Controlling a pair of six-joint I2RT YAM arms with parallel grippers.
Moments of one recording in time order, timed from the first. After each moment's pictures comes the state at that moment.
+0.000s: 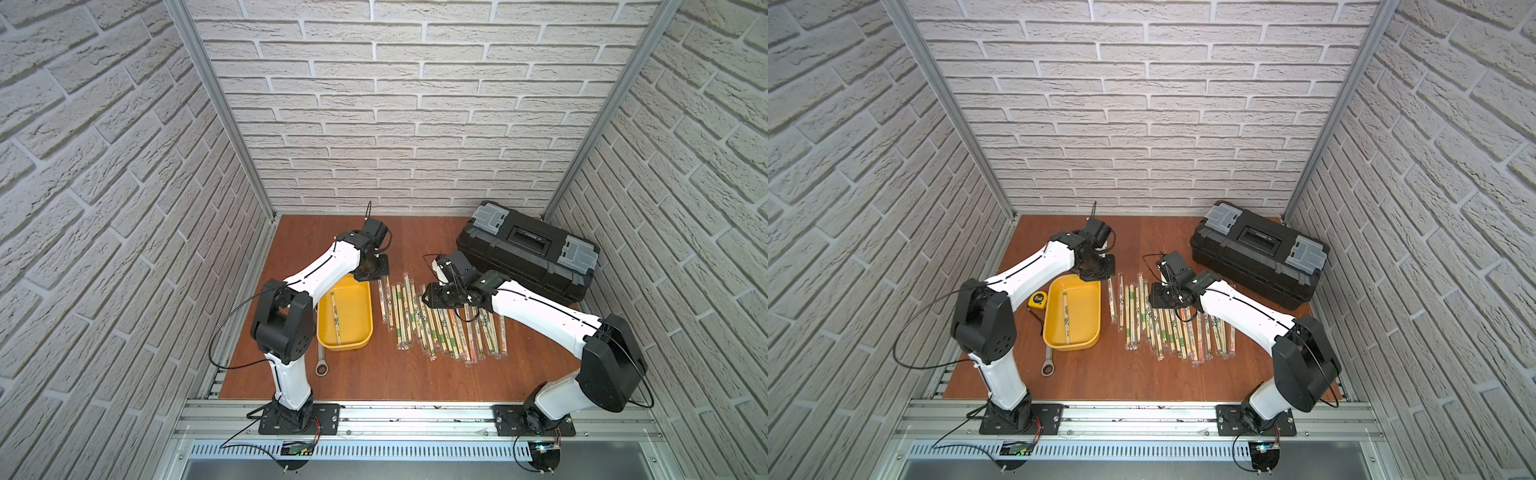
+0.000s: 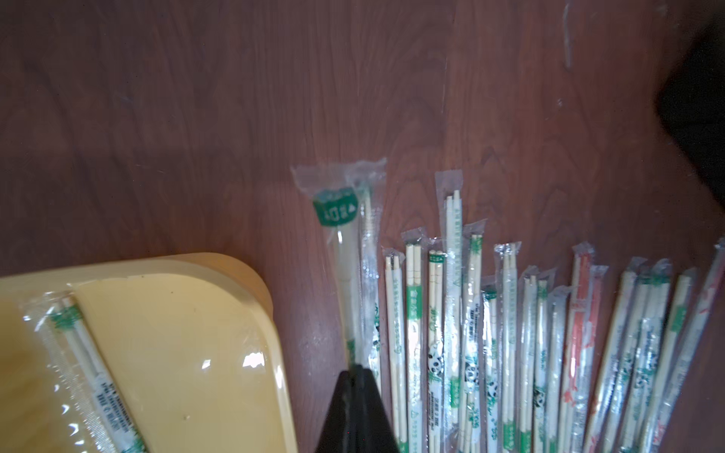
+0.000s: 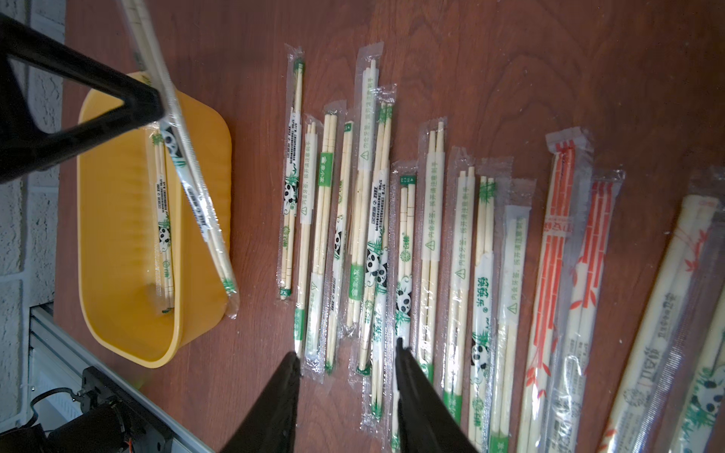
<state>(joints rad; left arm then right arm) -0.49 1.85 1.52 -0.90 0.04 -0.52 0.61 1.52 1.11 -0.61 -0.10 0.60</state>
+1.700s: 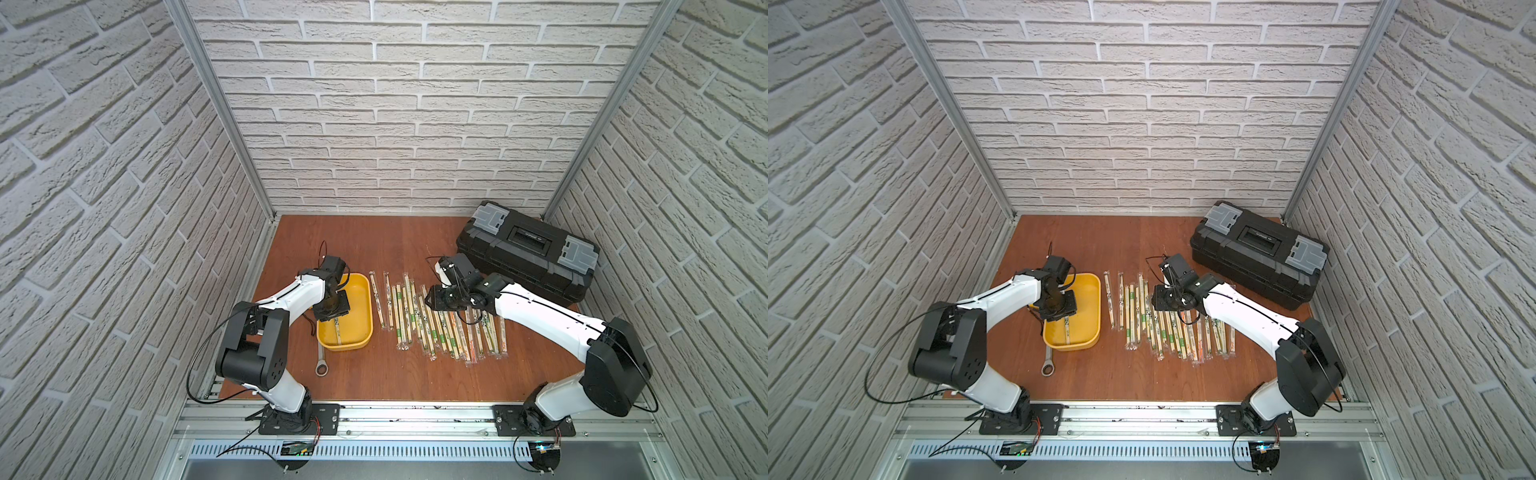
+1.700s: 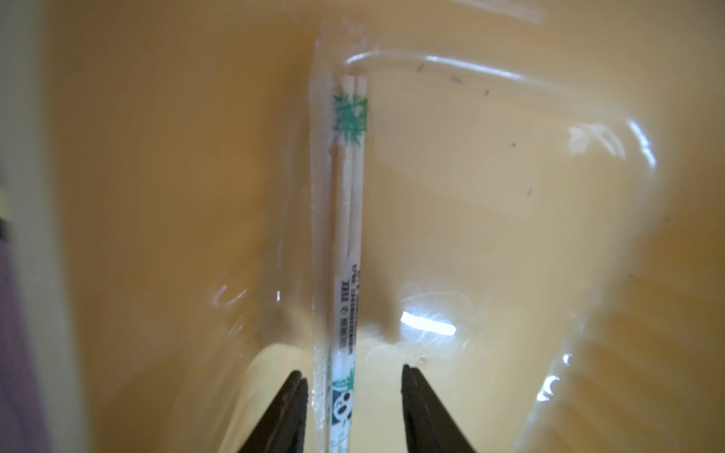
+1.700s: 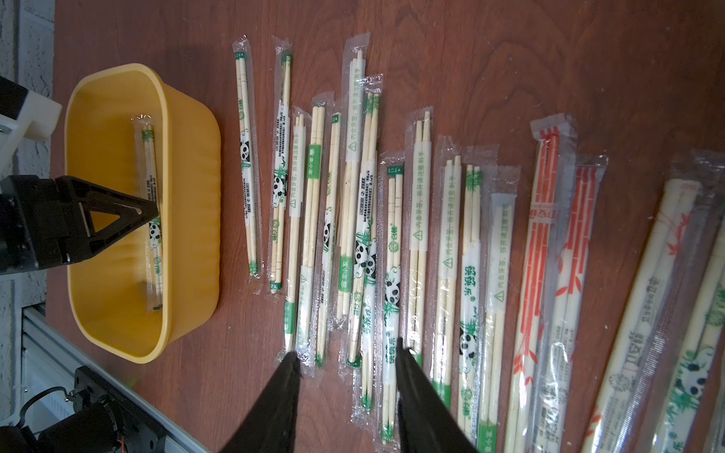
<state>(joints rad) -0.24 1.59 0.93 -0.75 -0.02 -0.53 0.60 1.49 1.08 -0.60 -0.10 0.60</state>
